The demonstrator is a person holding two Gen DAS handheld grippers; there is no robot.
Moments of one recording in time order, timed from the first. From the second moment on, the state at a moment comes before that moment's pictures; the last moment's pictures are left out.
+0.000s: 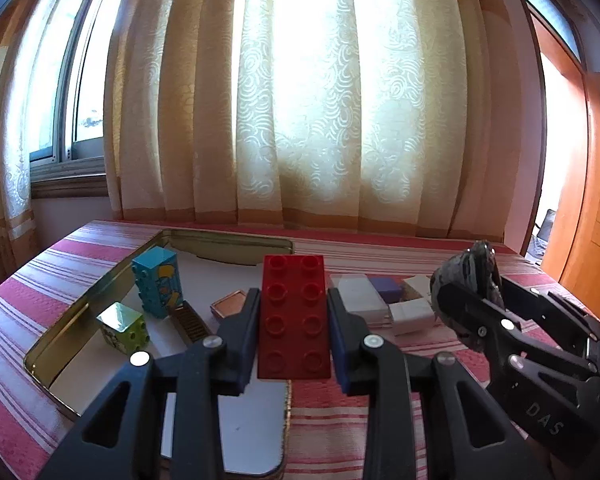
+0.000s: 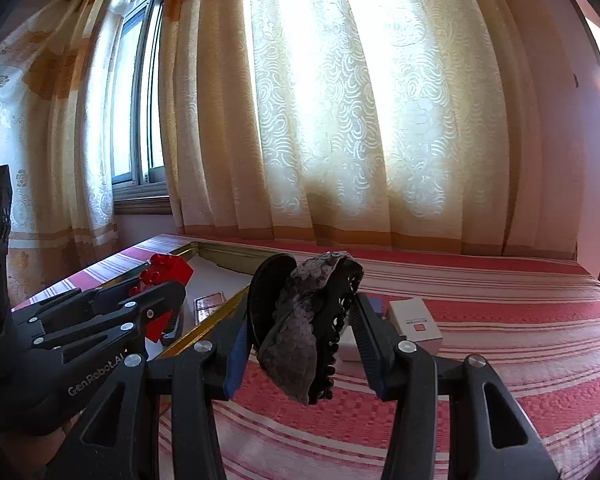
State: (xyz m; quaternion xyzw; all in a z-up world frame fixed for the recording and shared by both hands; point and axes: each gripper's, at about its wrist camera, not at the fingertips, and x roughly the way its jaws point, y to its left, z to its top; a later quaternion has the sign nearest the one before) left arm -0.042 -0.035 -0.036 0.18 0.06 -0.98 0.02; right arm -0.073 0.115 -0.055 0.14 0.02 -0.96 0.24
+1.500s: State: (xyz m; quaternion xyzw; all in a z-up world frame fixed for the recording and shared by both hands) left arm -0.030 -0.071 -0.037 0.17 0.06 -0.98 0.05; right arm -0.063 0.071 -0.058 0.14 0.04 -0.95 0.29
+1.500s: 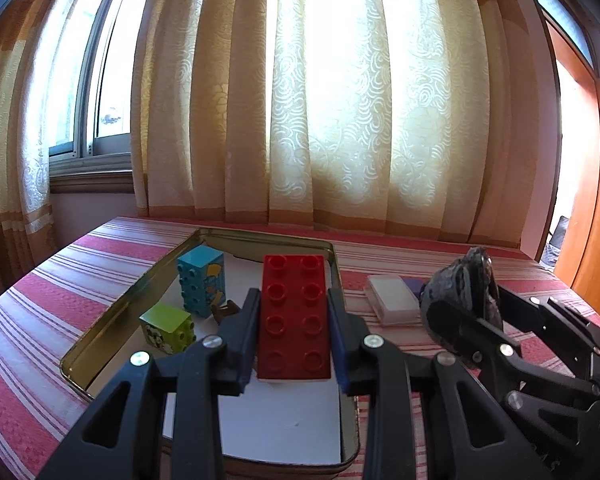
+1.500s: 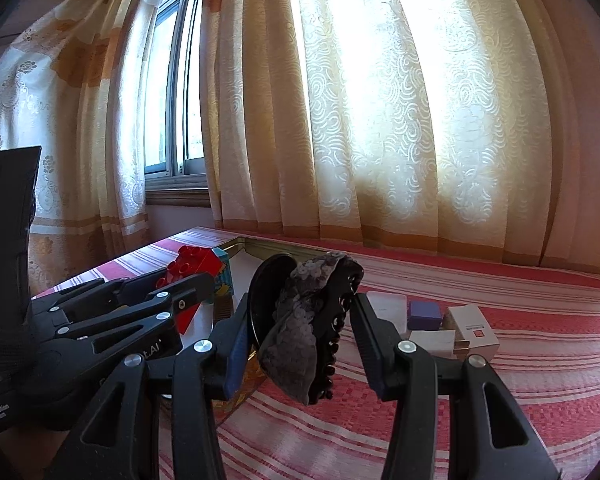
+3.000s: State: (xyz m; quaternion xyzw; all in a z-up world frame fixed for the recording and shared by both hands) left arm -0.029 -0.116 -0.038 0.19 0.06 -0.98 0.07; right arm -0.064 0.023 -0.059 0.16 0.06 -0.93 0.34
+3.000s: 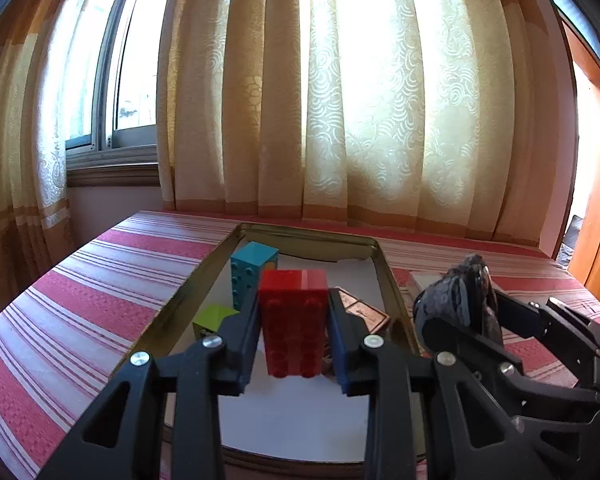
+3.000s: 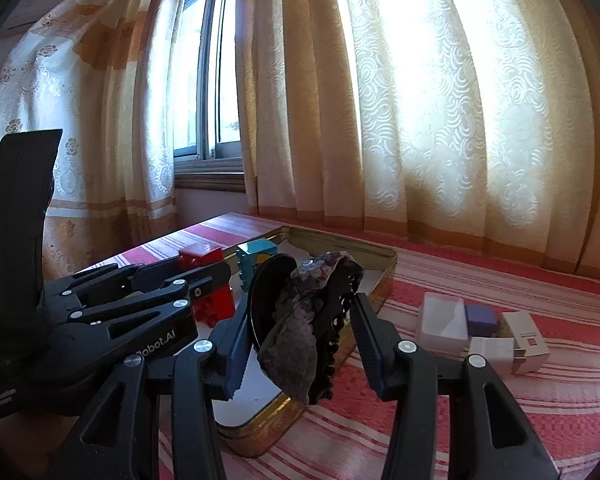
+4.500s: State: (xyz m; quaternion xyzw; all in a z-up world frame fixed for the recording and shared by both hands) left arm -0.097 -0.157 -0.039 0.29 0.04 -0.95 0.09; right arm -0.159 -0.034 -0.071 0.29 0.06 -0.89 0.35
